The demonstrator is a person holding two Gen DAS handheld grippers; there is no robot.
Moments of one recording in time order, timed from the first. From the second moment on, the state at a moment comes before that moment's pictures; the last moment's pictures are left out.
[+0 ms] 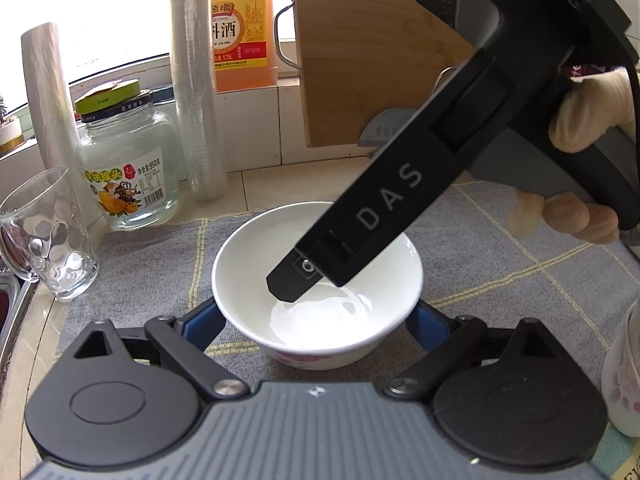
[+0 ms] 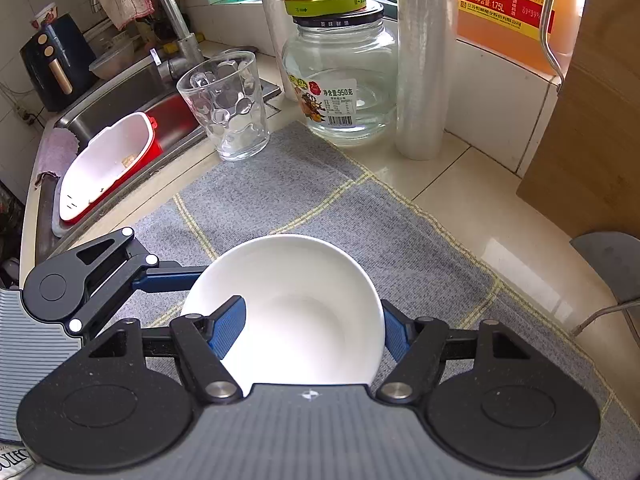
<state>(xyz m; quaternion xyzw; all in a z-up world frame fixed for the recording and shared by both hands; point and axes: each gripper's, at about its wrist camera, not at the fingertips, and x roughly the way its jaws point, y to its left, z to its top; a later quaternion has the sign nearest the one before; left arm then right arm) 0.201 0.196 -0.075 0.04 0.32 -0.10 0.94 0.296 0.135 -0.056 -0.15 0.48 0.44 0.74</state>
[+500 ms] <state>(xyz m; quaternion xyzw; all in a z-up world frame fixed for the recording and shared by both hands) 0.178 0.187 -0.052 0.06 0.32 -0.11 0.94 0.271 0.113 -0.034 -0.12 0.47 0.46 0.75</state>
